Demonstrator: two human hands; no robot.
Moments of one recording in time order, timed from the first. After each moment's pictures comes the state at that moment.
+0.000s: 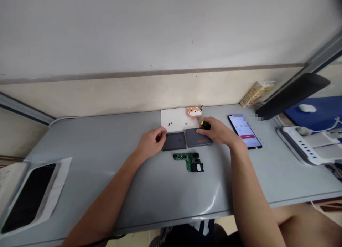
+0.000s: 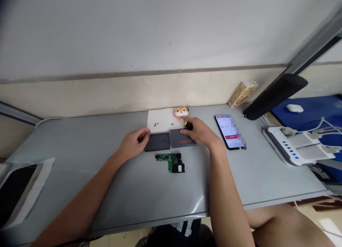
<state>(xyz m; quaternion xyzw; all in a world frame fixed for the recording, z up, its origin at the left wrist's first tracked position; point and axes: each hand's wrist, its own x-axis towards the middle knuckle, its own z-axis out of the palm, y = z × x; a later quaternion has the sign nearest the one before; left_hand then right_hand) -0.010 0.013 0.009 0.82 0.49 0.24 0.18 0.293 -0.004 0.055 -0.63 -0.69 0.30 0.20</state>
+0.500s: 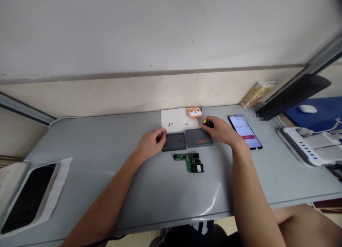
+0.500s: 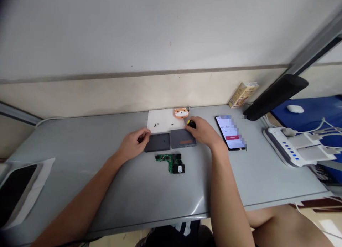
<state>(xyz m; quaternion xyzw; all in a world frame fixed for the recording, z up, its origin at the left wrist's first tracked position) -0.011 0.012 0.011 0.82 0.49 0.24 0.19 0.300 -0.004 0.054 -0.64 -0.70 0.25 0.21</state>
